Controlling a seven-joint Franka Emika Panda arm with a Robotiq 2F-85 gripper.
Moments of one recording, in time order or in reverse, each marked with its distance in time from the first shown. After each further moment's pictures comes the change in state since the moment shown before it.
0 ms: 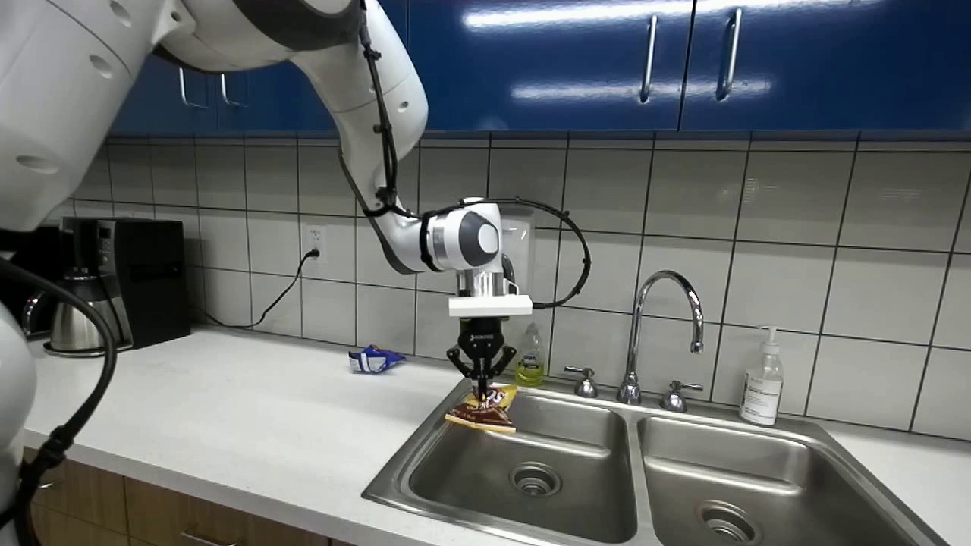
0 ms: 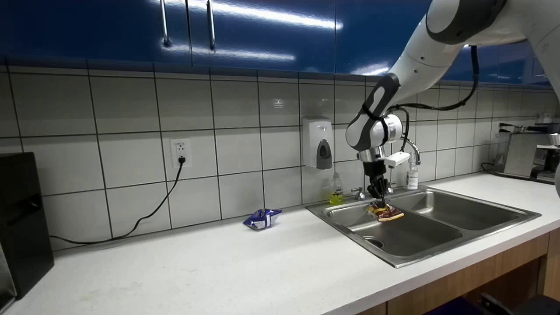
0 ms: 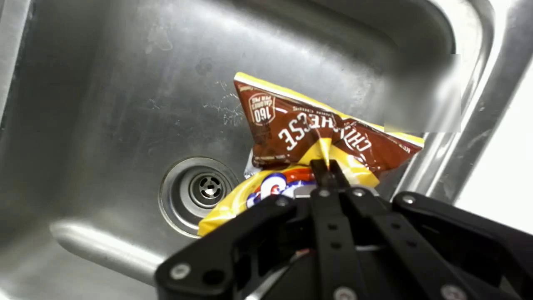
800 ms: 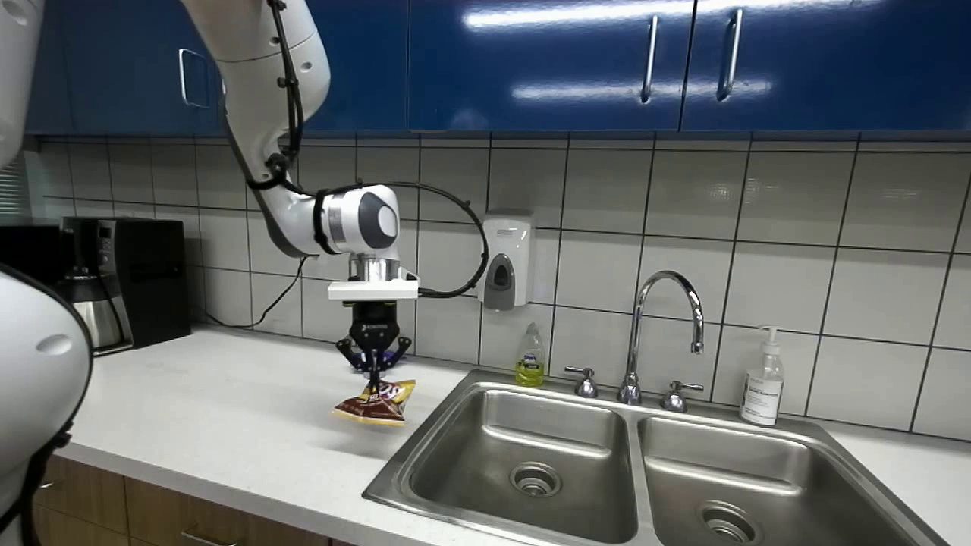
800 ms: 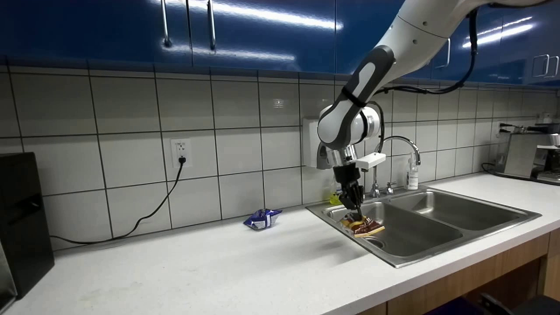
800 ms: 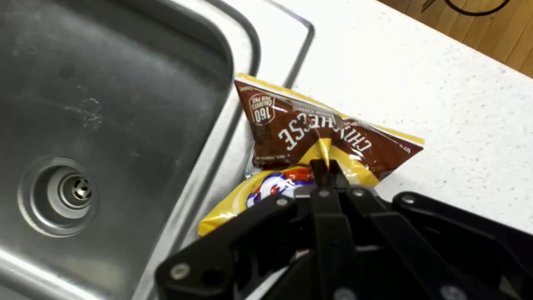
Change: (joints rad) arm 0.219 -0.213 0.088 -0.275 -0.001 -0.046 0.238
